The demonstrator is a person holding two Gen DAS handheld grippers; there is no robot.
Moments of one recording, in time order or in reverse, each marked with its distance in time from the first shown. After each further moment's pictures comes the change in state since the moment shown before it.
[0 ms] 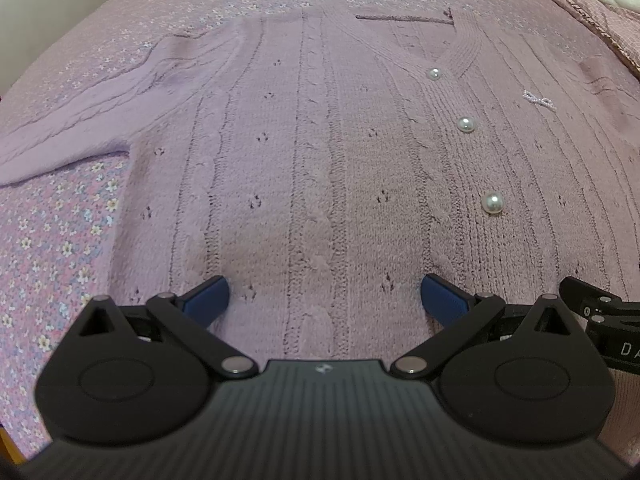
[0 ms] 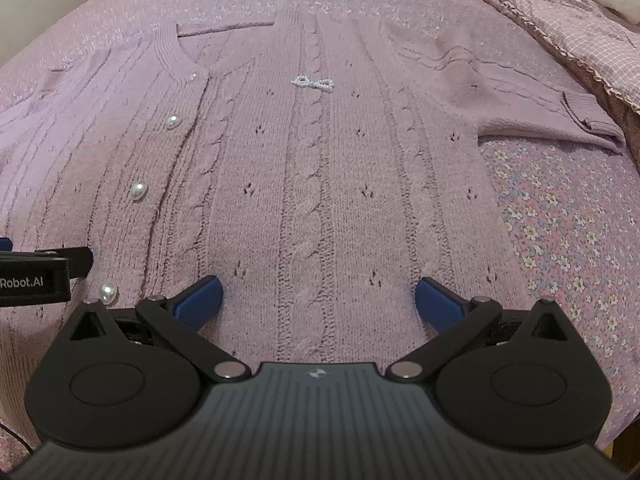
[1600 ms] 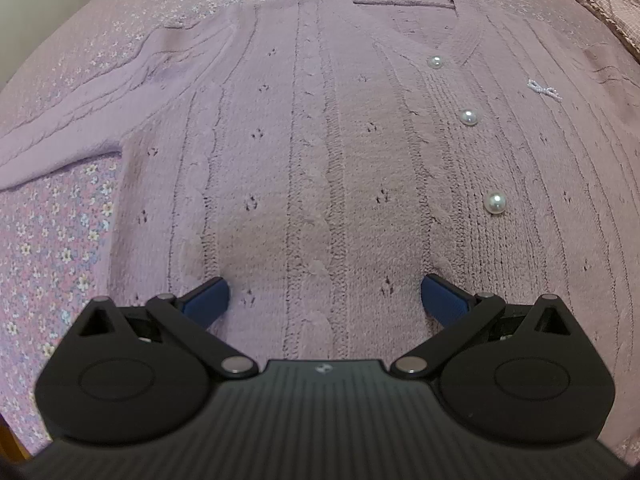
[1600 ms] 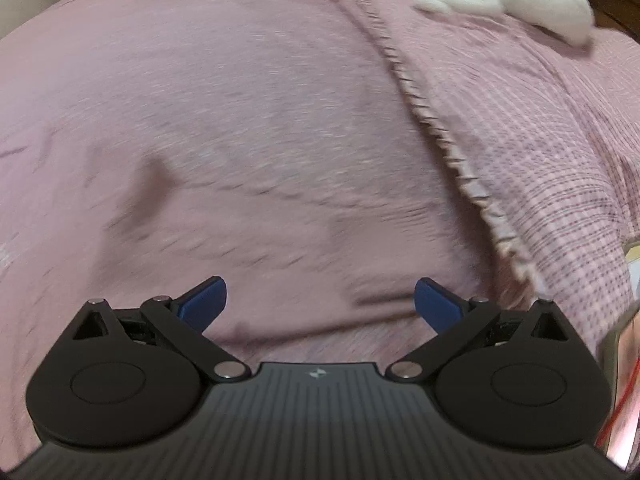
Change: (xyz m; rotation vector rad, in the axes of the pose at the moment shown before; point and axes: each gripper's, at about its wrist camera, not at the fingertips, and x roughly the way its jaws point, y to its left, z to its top) left arm 0.009 -0.001 0.011 0.022 0.062 0.005; right arm 0.039 -0.286 0.164 0.039 -0.009 -0.191
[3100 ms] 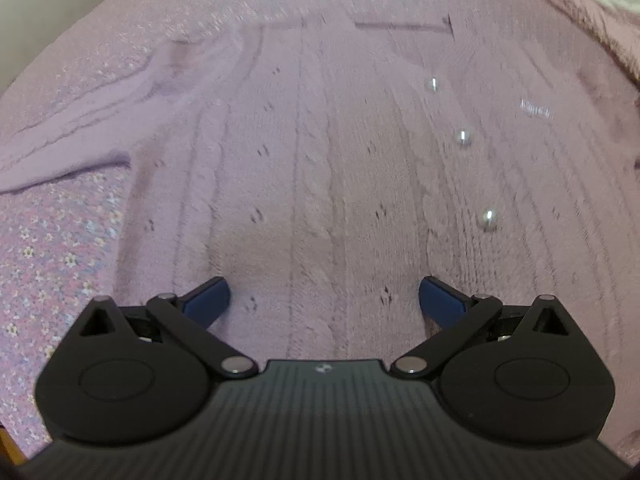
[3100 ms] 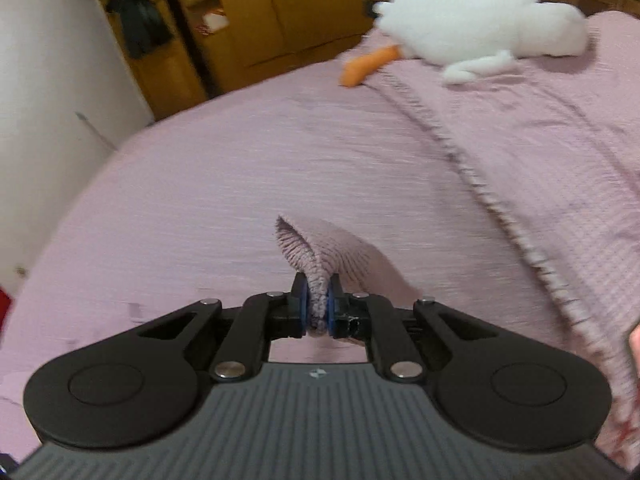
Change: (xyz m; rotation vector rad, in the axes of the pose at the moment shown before) left arm -0.020 0.009 -0.005 -0.020 -0.075 -0.030; right arm -0.162 0.054 0.061 0.255 -0.203 0.394
